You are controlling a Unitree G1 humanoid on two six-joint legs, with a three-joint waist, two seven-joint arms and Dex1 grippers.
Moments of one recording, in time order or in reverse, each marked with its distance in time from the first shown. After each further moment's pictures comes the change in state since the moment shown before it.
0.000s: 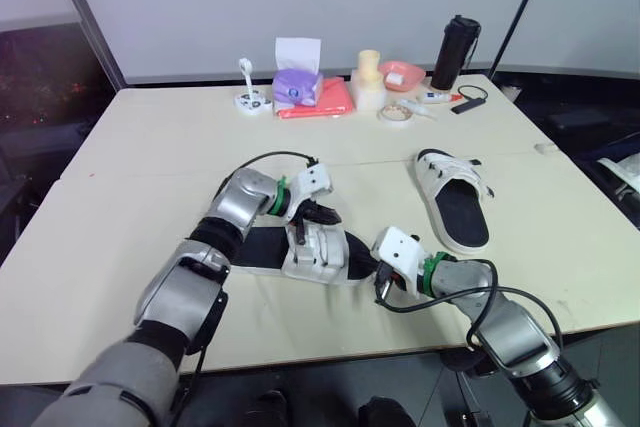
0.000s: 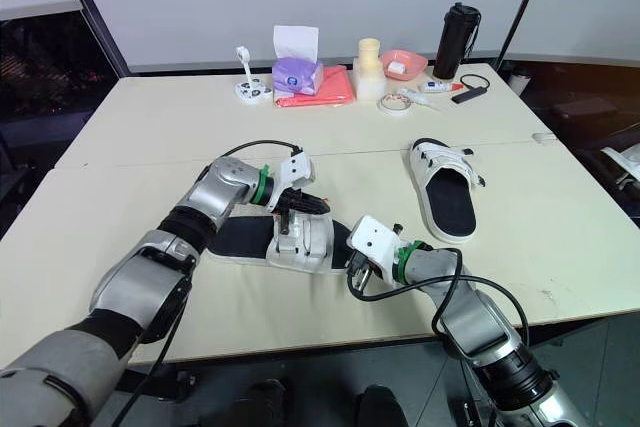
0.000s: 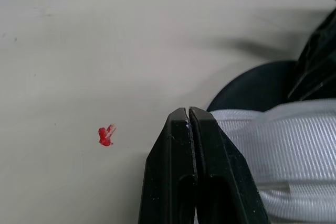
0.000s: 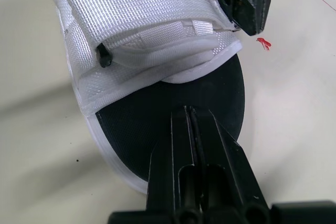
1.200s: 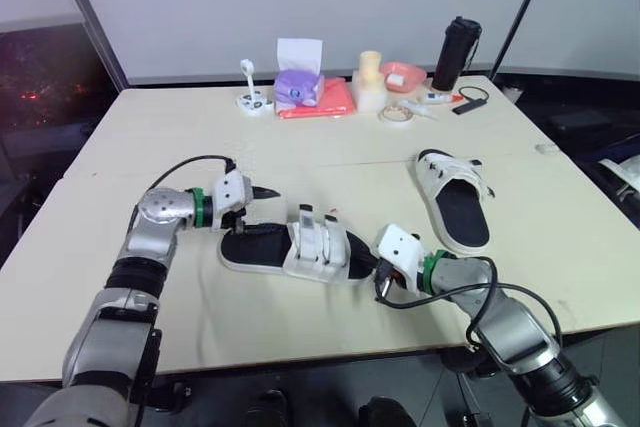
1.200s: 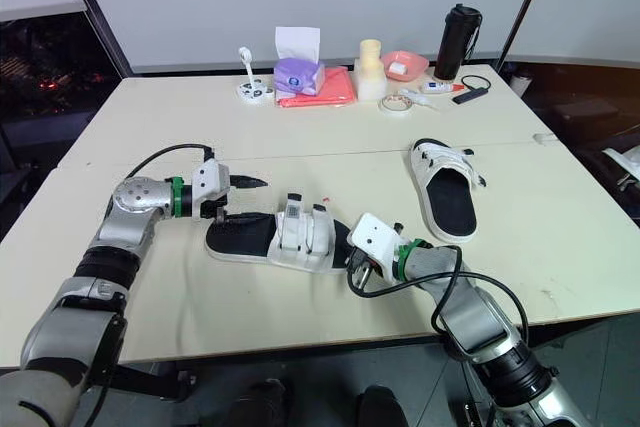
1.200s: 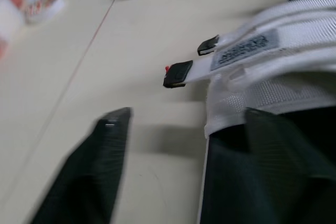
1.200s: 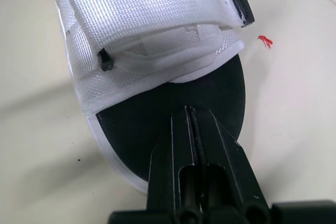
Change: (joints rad) left arm 0.331 0.262 0.258 -0.225 -0.128 -0.479 -0.055; right arm -0.006 -0.004 -0.026 -0.053 0.022 0.077 0.016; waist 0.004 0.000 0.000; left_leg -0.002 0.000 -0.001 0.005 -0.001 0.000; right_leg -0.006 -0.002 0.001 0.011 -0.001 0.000
